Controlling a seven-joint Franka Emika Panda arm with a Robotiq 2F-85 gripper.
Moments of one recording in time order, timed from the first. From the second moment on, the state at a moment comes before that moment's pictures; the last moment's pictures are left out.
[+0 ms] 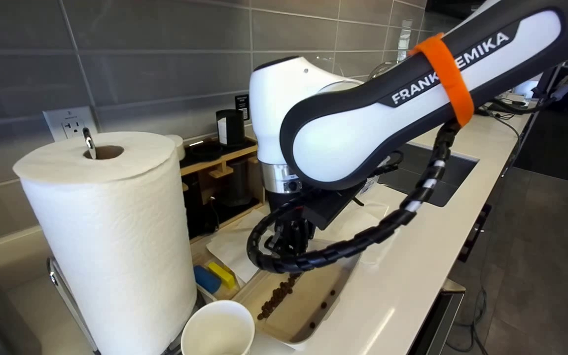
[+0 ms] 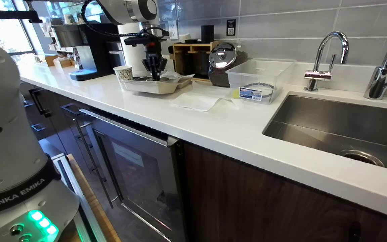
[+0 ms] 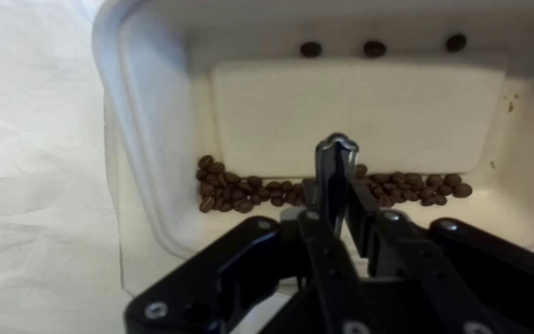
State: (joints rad) arm 0.33 0.31 0.21 -1.90 -0.13 2.08 0.28
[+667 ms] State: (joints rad) arm 0.32 0.30 0.23 -1.86 -0.03 1.92 0.14
